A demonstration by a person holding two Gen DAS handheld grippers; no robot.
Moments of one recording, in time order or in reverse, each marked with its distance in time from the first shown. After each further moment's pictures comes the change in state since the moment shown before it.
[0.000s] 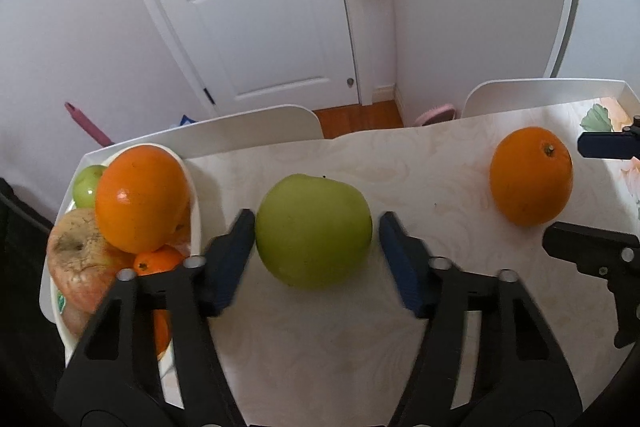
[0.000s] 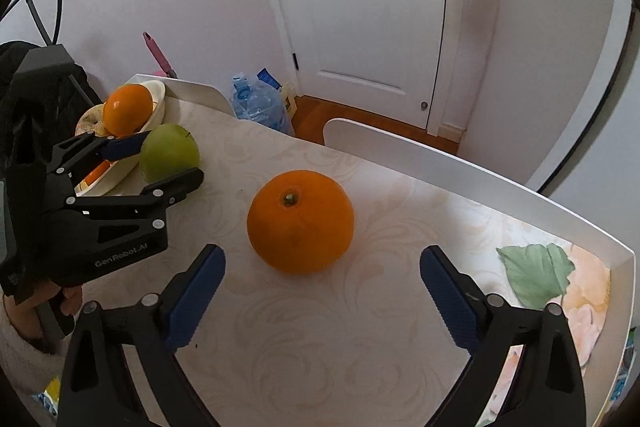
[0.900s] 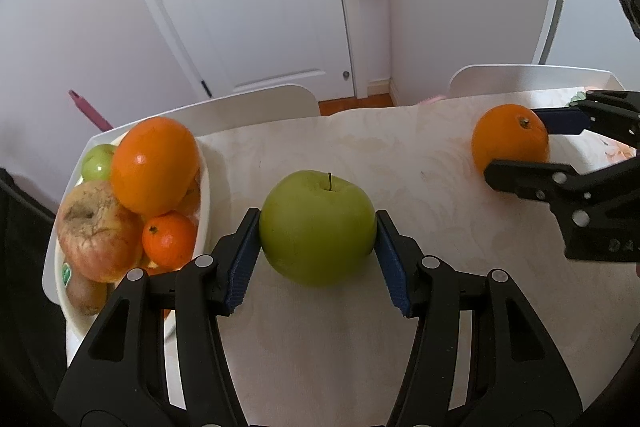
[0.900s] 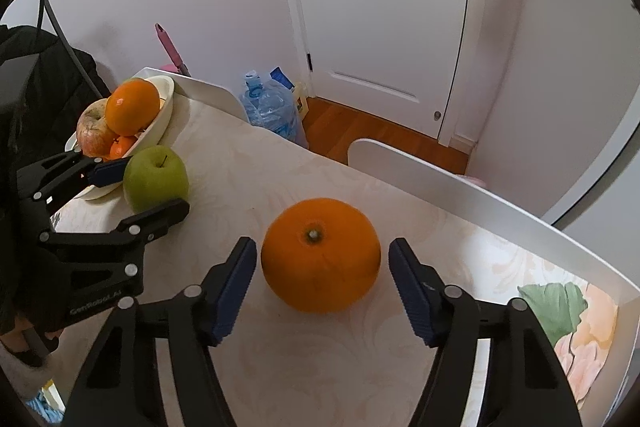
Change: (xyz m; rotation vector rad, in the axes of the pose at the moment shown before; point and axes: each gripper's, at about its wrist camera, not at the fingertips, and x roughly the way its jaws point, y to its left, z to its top) left arm -0.021 -0.004 -0.015 -0.011 0.017 -0.026; right arm 0.016 0.013 0.016 -0.066 -0.005 0.019
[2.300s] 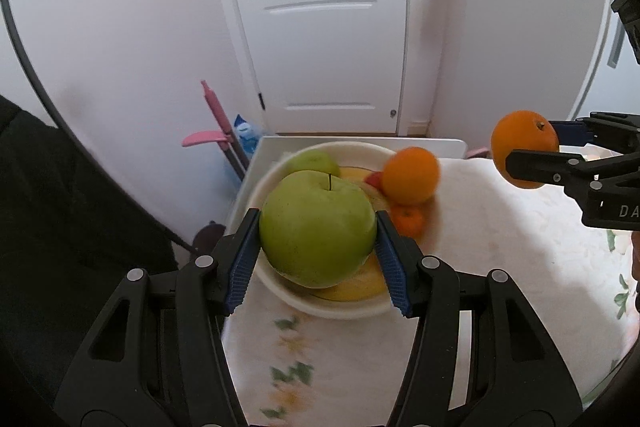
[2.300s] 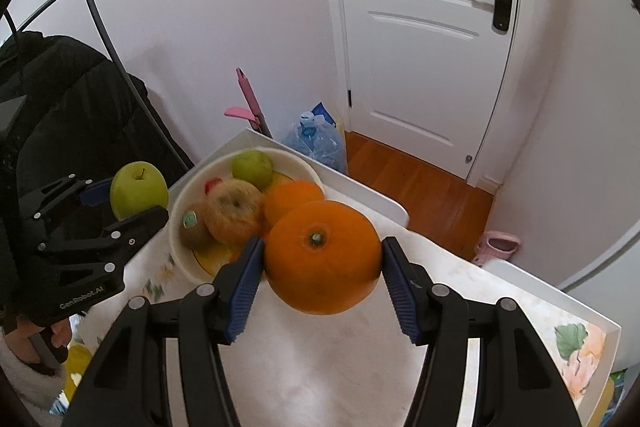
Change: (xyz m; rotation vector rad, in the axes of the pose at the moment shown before) left arm -0.103 0.198 -0.009 -0.155 -0.097 0.033; right arm -0.055 0.154 0.088 -0.041 -0.078 0.038
